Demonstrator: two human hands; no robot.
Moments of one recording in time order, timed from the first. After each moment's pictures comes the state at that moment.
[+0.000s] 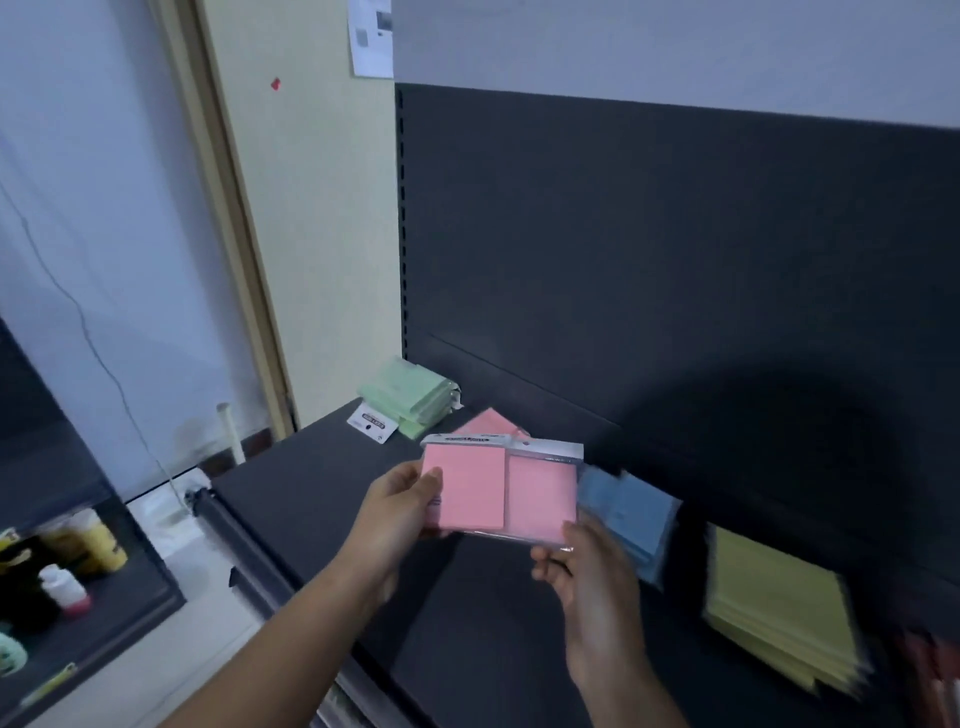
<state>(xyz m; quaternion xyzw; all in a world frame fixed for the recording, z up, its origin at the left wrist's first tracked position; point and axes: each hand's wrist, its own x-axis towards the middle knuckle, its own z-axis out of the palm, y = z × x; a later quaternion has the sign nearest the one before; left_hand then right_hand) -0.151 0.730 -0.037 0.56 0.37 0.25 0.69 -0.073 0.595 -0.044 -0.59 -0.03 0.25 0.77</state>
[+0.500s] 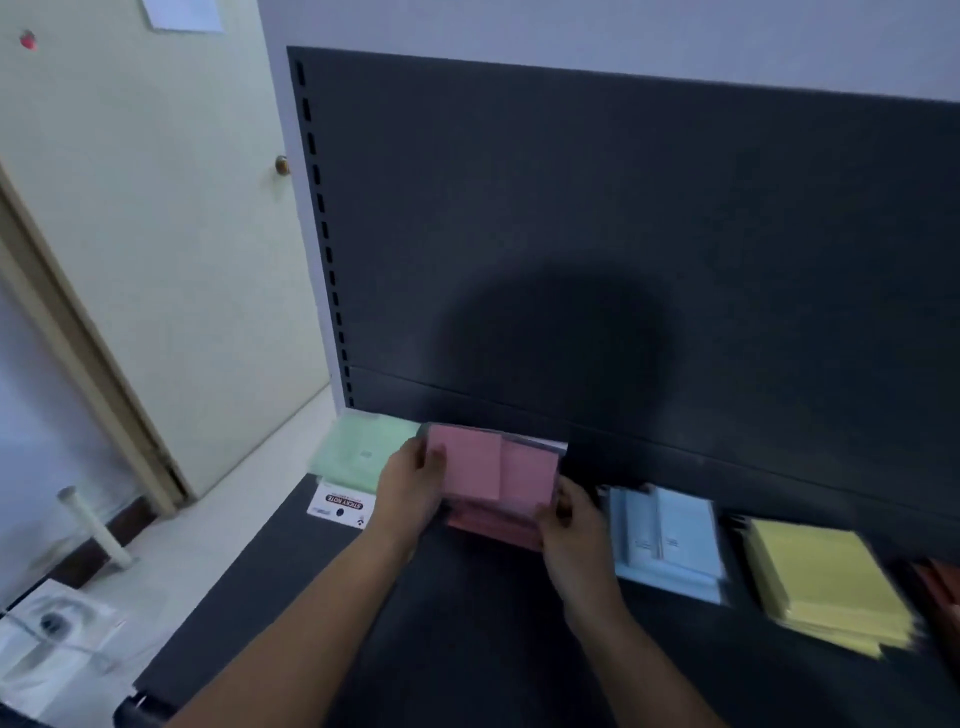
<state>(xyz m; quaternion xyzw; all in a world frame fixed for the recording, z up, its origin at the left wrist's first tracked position) -0.060 0.860 -0.046 0.75 0.29 0.16 0.58 -0.034 0.711 -0.063 -0.80 -0.07 0.08 0.60</state>
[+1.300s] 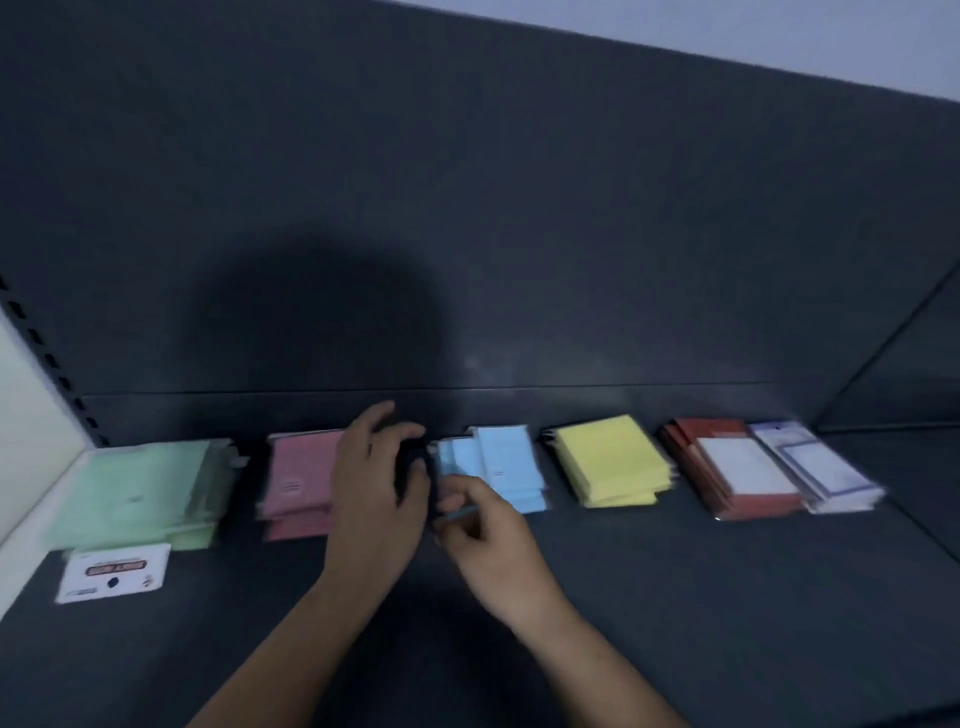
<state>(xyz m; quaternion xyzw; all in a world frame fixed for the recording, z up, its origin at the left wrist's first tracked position) -0.049 0.768 -0.052 0.87 -0.03 0.25 0.42 -0.062 0.647 -0.061 -0.84 -0.08 0.05 0.53</state>
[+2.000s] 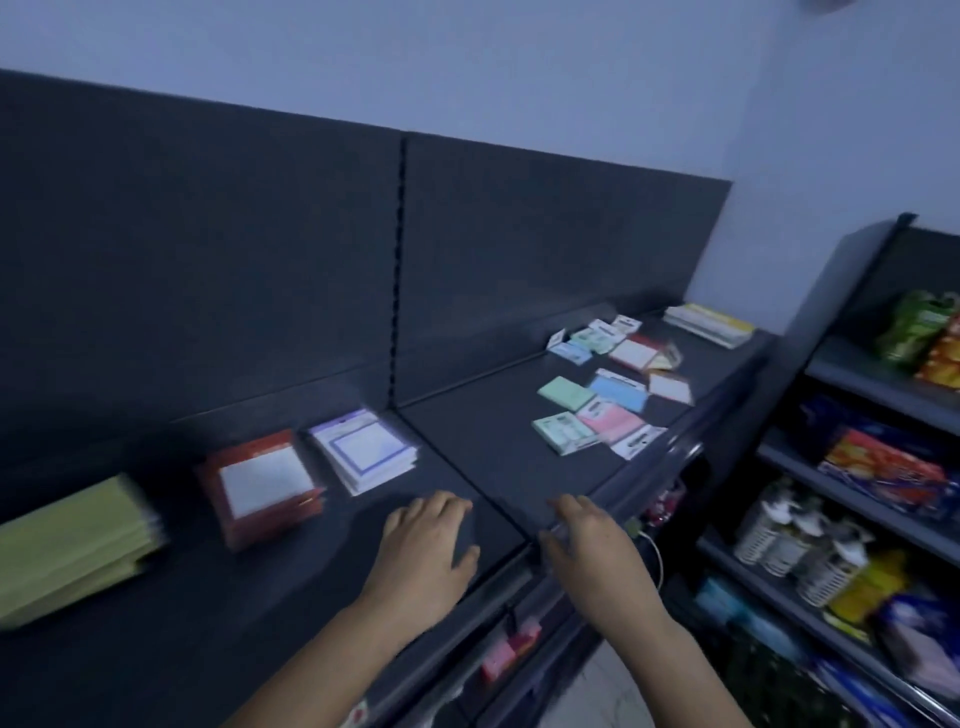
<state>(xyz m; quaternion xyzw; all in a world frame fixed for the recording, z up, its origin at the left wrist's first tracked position) -0.108 0.324 -0.046 0.88 -0.41 0.01 0.25 -0.212 0.175 -0.021 -0.96 0.21 -0.13 0.16</state>
